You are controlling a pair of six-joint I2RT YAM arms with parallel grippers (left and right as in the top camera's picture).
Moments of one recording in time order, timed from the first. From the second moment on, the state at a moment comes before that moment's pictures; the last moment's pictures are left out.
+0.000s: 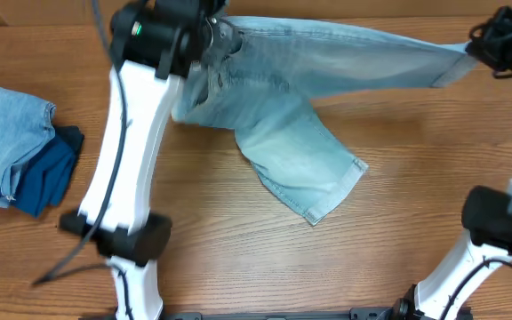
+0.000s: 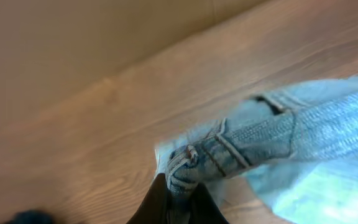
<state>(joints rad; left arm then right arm) -0.33 2.09 2.55 -1.36 -0.19 0.11 -0.31 2.11 2.57 -1.58 -0.36 0.26</state>
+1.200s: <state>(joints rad) -0.10 2.22 2.51 -1.64 0.02 0.10 0.13 2.27 2.54 -1.64 -0.27 0.17</state>
